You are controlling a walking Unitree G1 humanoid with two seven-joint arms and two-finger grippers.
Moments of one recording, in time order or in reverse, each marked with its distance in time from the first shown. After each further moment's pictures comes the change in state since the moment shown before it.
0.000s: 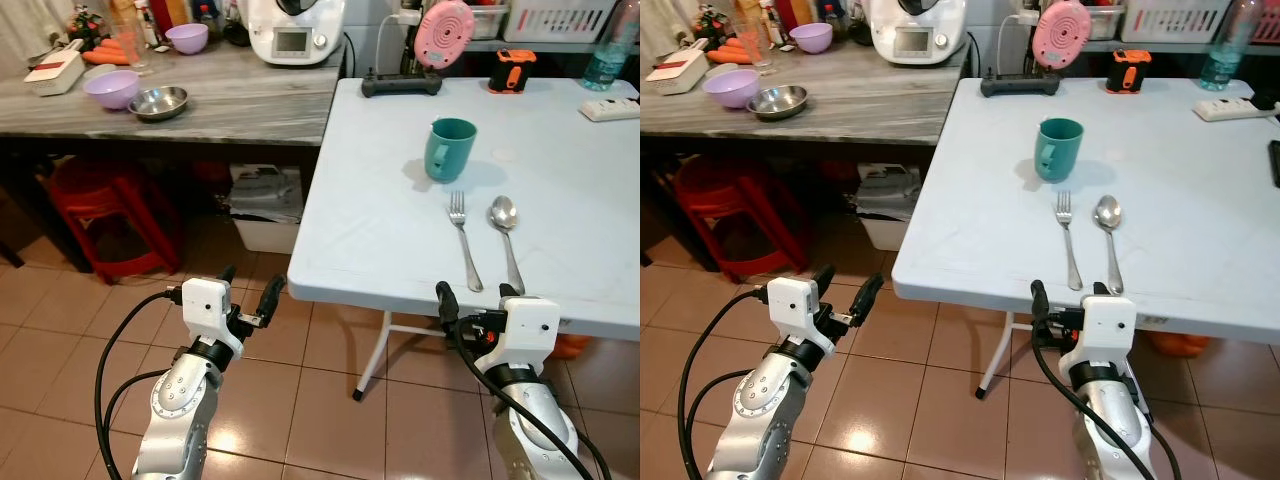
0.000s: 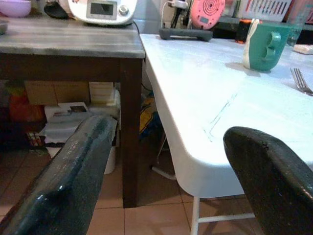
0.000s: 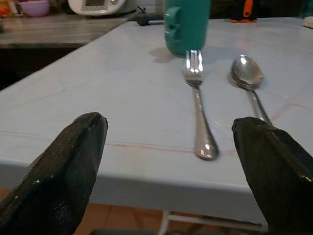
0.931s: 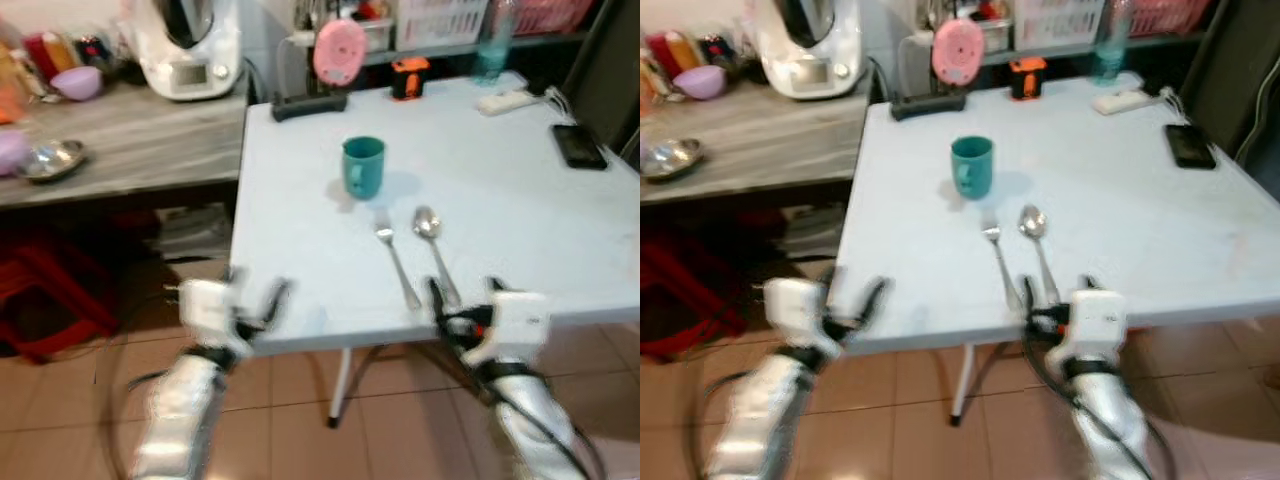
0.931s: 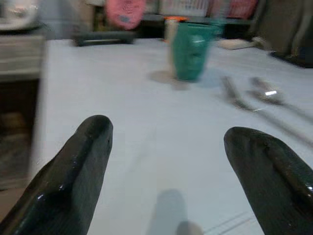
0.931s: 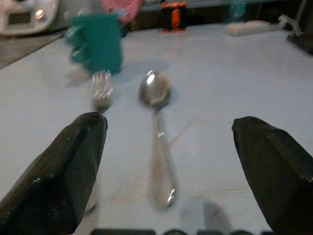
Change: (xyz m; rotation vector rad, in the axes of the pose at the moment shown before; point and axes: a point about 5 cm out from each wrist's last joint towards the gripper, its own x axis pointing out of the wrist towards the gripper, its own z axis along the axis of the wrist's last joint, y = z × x) left arm 0.001 -0.017 -0.003 -0.031 0.007 -0.079; right arm 0.005 0.002 0.002 -0.008 -0.005 0.012
